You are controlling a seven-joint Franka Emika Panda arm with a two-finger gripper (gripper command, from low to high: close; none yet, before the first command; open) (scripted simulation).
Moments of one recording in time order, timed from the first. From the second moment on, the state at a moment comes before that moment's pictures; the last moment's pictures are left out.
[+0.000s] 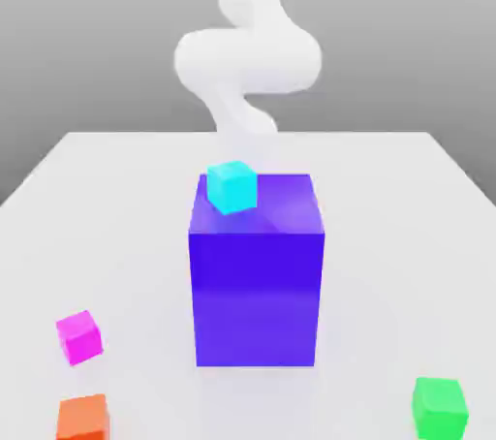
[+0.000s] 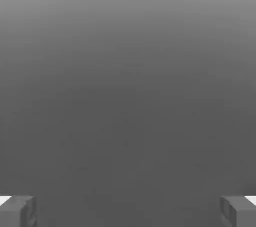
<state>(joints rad) -0.06 -0.72 0.02 -2.33 -0.05 2.34 0.86</state>
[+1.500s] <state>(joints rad) -0.59 0.34 -0.01 -2.61 0.04 2.95 1.10</state>
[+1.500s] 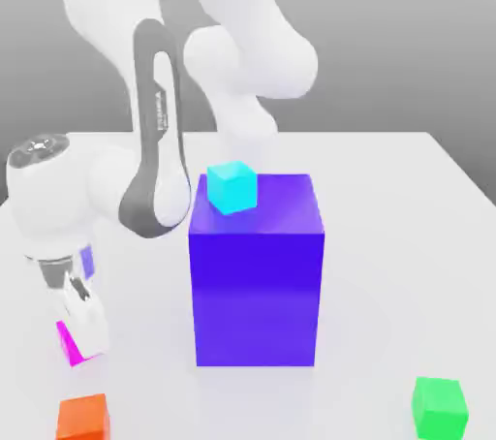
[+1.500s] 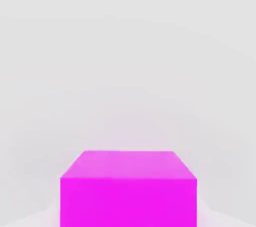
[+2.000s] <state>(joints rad) -0.34 0.18 0.09 -2.48 -0.12 2.74 1.40</state>
